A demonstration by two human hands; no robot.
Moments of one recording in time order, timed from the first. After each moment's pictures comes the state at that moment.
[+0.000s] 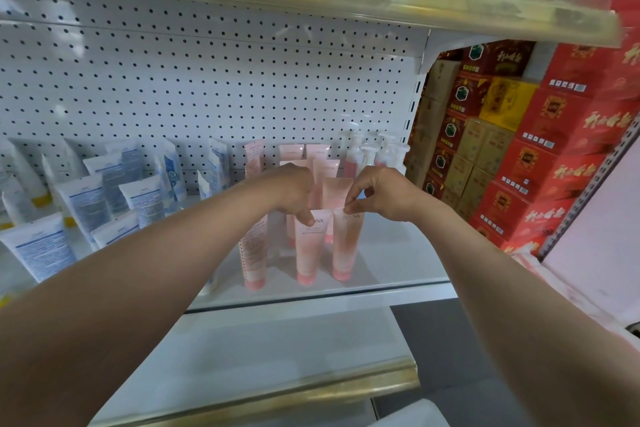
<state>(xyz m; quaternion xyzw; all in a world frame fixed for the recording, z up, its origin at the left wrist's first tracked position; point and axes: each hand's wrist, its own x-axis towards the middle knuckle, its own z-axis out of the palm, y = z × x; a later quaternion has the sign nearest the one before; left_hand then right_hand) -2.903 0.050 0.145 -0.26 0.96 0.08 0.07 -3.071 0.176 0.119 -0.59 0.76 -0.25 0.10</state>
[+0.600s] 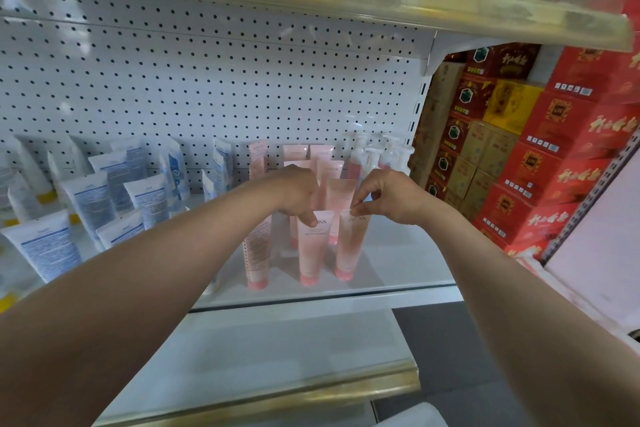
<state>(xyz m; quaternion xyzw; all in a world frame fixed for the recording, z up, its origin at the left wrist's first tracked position) -2.901 0.048 0.142 -0.27 0.96 0.08 0.05 -3.078 0.176 0.113 -0.59 0.76 -0.26 0.09</state>
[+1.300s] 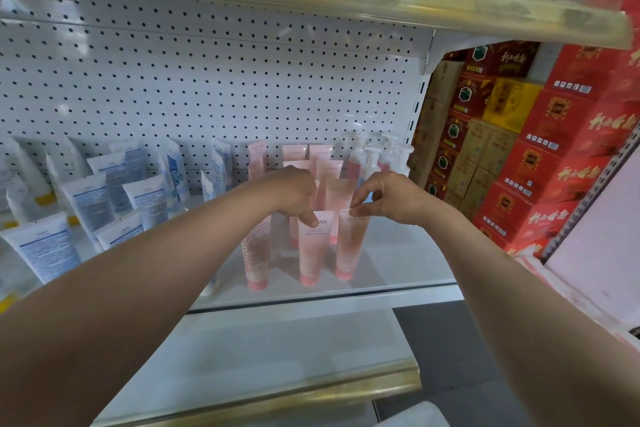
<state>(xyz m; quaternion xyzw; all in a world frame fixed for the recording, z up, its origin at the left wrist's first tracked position) -2.903 0.040 0.137 -0.25 0.96 0.08 0.06 -3.079 0.178 0.113 -0.57 0.77 -0.27 0.13</state>
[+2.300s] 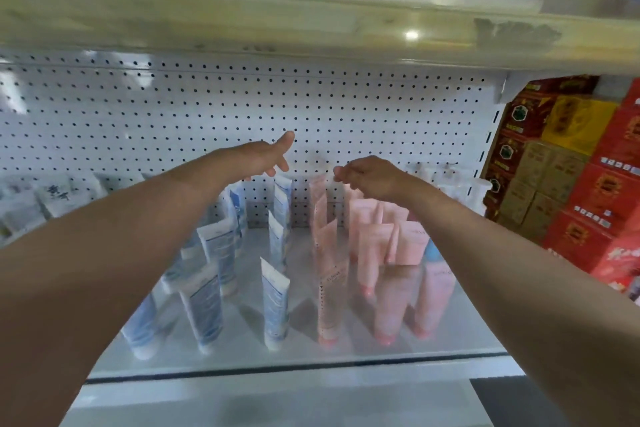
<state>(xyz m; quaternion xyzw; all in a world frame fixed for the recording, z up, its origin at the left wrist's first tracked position) -2.833 -0.145 0.188 -0.42 0.86 0.29 -0.07 -3.028 0.007 0.159 -0.56 0.77 -0.27 0.15</state>
